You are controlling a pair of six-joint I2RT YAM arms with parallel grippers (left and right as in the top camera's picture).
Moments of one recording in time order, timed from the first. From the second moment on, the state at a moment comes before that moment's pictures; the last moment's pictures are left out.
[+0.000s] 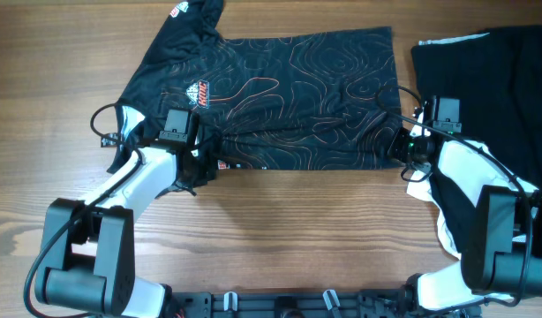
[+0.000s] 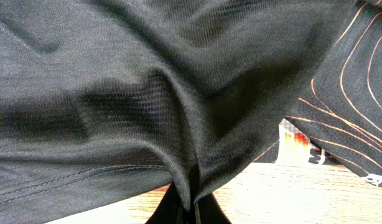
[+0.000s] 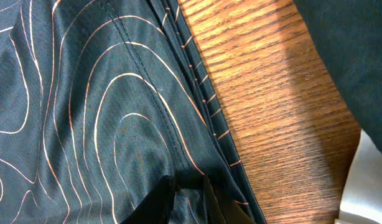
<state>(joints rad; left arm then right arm) -0.19 1.66 0.84 -0.58 0.07 -0.42 -0.11 1.70 0.84 -0.39 -0.13 0.34</state>
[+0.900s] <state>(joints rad) 0.16 1.69 1.03 -0.73 -0.22 -0.49 -0.11 1.70 0.84 -0.40 -0.13 0.34</state>
